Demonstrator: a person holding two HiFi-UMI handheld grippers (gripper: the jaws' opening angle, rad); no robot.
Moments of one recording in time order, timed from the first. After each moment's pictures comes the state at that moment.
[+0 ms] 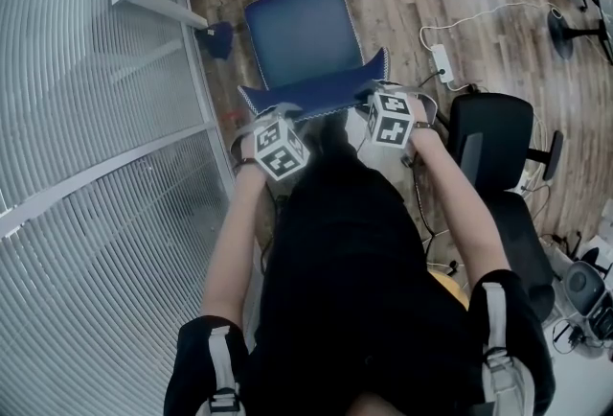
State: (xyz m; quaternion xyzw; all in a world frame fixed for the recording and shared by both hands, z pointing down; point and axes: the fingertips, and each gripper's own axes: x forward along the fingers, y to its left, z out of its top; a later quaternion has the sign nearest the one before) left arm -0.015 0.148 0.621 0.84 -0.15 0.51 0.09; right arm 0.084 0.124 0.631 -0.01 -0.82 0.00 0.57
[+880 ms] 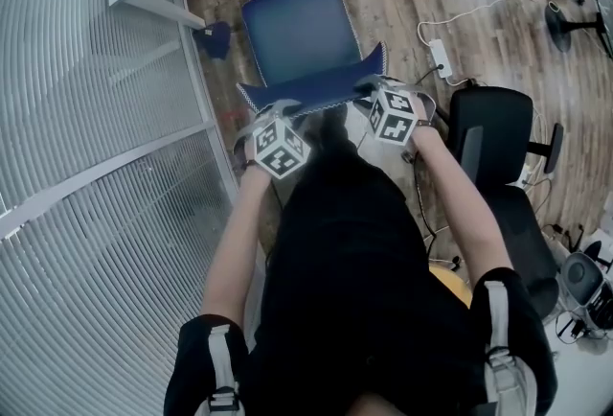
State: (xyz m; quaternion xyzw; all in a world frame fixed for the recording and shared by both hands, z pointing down) left arm -0.013 0.146 0.623 0.85 -0.20 0.48 0.09; right arm 0.085 0.120 0.634 0.05 -0.84 0.00 0.54
